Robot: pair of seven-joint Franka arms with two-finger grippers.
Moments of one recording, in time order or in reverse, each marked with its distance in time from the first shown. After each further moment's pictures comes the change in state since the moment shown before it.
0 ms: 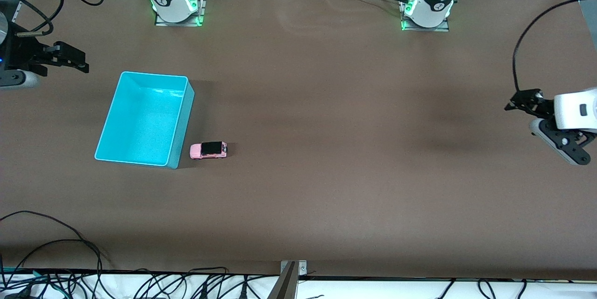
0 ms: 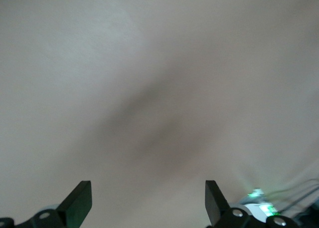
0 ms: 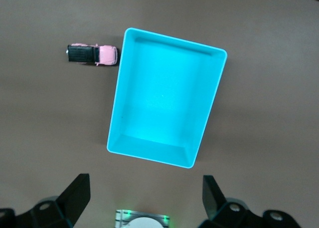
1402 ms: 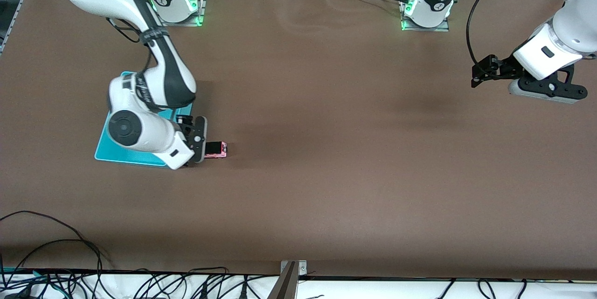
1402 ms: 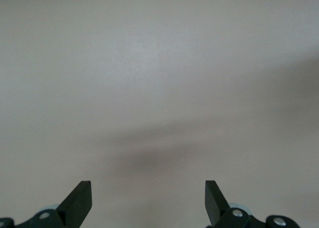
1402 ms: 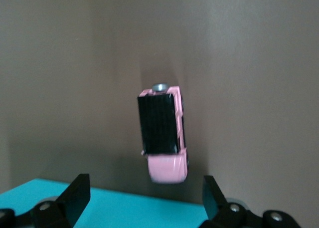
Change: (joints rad) left arm -0.269 -0.430 0.208 -0.501 -0.053 0.355 -0.558; right arm 0.241 0.491 0.033 -0.116 0.038 0.615 -1.071
